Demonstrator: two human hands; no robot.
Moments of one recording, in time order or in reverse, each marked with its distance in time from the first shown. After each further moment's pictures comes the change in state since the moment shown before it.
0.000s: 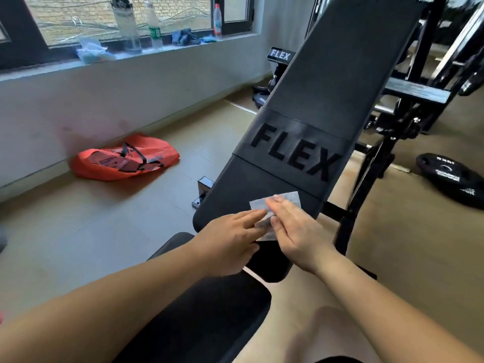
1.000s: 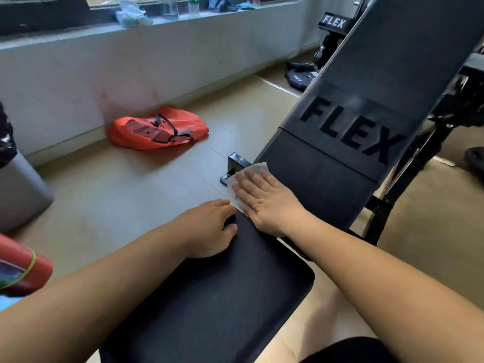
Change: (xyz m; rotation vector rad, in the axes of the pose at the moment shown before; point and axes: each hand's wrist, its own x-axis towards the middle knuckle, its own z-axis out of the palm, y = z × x) left_hand -0.098 -0.031 -0.046 -0.137 -0.310 -0.627; right_hand 0.079 -0.080 0.090 -0.707 -0.402 -0.376
